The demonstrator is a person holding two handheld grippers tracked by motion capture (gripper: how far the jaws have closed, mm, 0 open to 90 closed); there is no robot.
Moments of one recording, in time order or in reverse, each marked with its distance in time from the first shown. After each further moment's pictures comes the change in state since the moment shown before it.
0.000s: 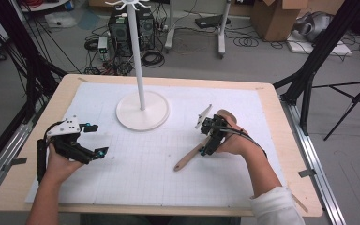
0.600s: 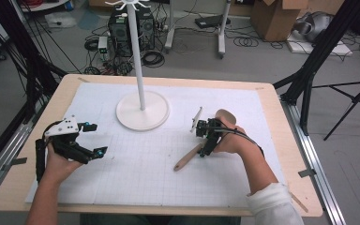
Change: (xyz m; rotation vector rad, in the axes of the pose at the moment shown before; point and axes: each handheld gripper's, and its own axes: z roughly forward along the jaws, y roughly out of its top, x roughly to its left) left arm 0.000 0.002 -0.004 -0.015 0.009 0.008; right arm 0.003 0.012 0.010 0.116 0.032 -0.073
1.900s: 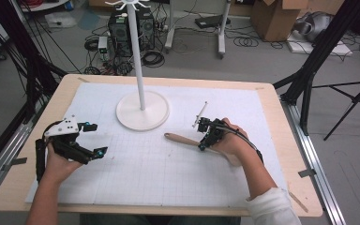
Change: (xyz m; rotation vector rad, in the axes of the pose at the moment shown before) left arm -0.001 0.001 0.000 -0.002 -0.006 0.005; right arm -0.005 -0.006 -0.006 -0.024 0.107 0.187
